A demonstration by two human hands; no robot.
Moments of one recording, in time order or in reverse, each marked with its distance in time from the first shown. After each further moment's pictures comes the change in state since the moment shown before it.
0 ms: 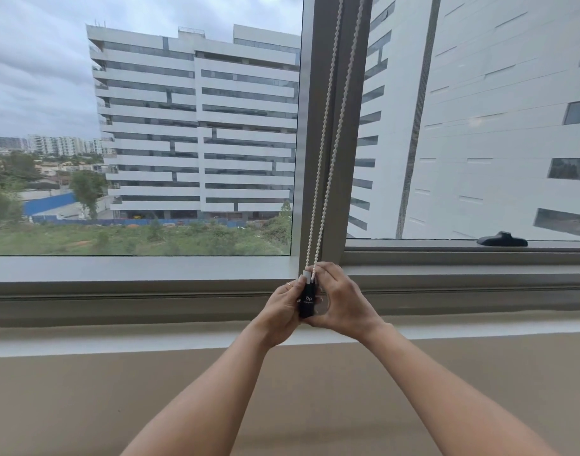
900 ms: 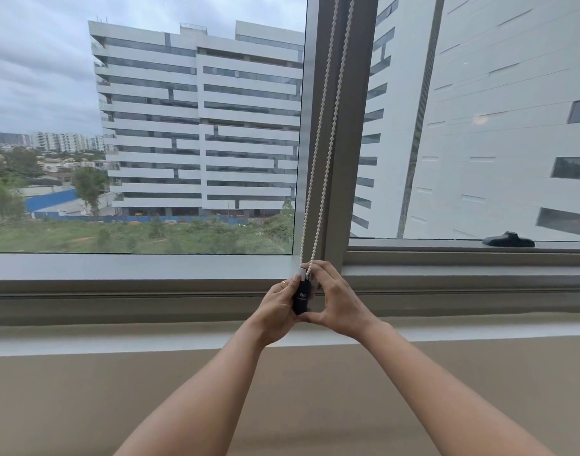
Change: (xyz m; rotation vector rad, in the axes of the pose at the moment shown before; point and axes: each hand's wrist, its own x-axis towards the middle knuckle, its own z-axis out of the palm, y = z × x) left_hand 0.006 0.002 -0.012 0.003 0.035 0.002; right_hand 0.010 0.005 0.013 0.168 -0.093 0.091
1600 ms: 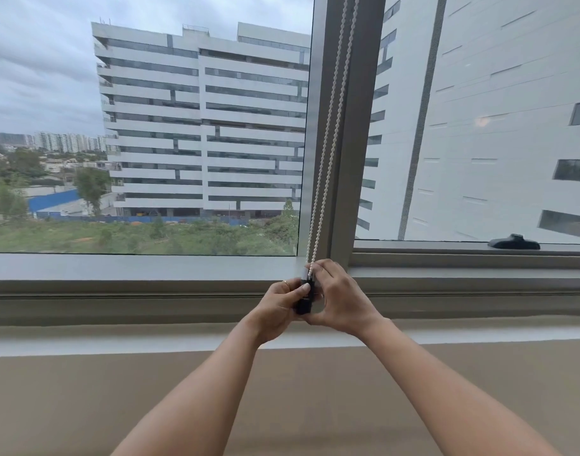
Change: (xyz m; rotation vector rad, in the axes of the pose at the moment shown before) left_hand -0.003 0.009 -0.013 0.102 -0.137 0.029; right_hand 0.007 -0.010 0.000 -0.250 0.059 -0.064
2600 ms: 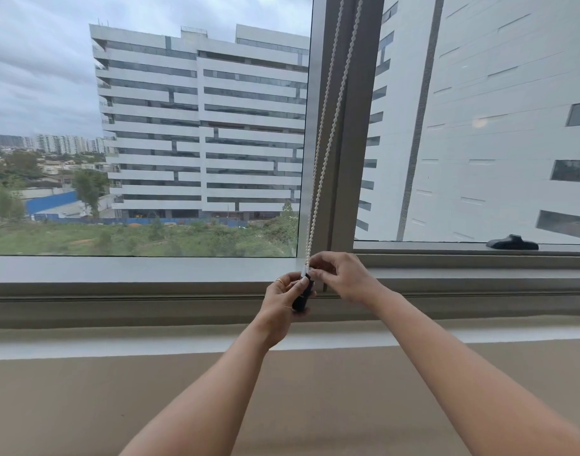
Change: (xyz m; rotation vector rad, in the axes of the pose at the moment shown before) left_hand 0.002 -0.002 0.011 -0.027 0.246 0.098; right_hand 0.030 0.008 -0.026 0.390 -0.132 0.248
